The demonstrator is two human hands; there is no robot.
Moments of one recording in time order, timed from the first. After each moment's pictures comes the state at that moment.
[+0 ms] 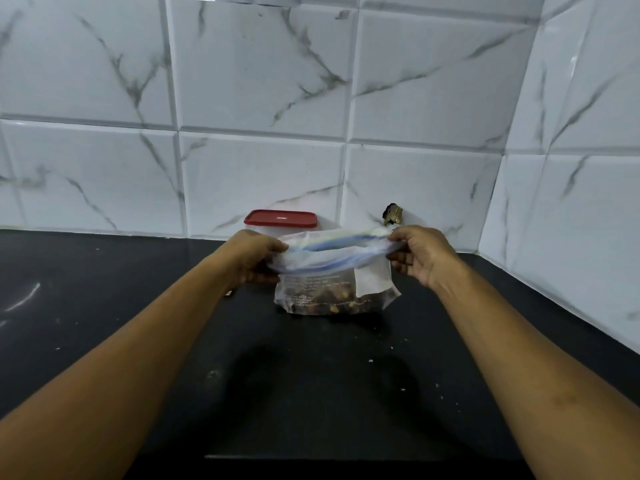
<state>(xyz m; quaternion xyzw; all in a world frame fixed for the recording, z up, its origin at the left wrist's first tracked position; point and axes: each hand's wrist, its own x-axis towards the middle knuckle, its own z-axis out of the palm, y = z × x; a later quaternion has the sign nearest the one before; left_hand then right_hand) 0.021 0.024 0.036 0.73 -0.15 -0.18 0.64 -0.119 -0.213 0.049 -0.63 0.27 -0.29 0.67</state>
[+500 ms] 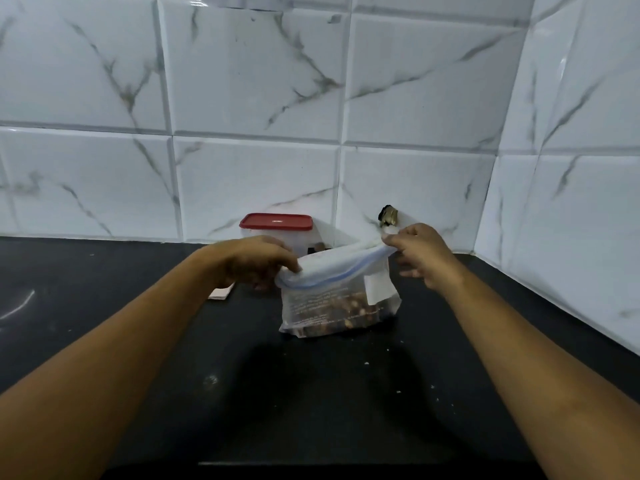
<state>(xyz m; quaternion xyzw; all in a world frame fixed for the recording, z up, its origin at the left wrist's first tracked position) 0.013 0.028 0.052 0.82 -0.31 -0.24 0.42 -0.124 -0.232 0.042 -0.76 0.27 -0.28 0.52</state>
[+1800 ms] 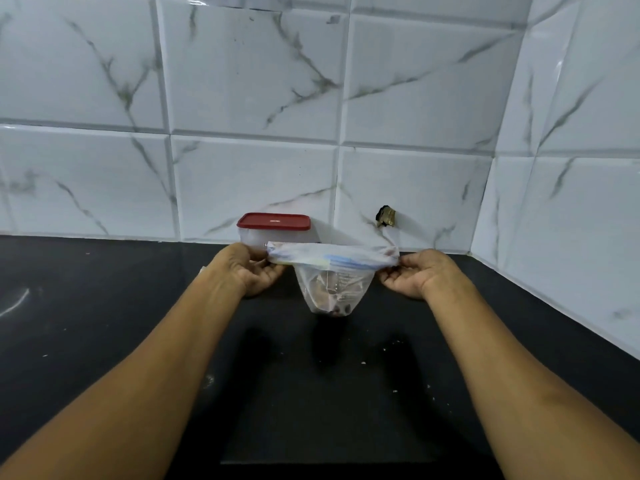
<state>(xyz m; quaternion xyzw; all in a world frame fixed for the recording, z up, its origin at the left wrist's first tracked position) 0.028 0.009 0.025 0.35 0.06 -0.36 0.86 -0.124 -0.225 0.035 -0.33 0.31 -0.22 0.87</state>
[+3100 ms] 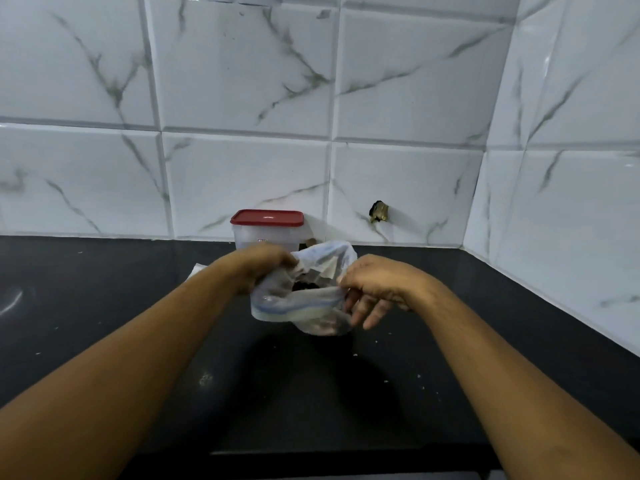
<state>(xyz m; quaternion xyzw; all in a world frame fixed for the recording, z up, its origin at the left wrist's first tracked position) 0.015 -0.006 0.023 0.79 -0.22 -0.27 0.51 -0.147 -0.164 0.036 -0.87 0.20 0.01 0.45</state>
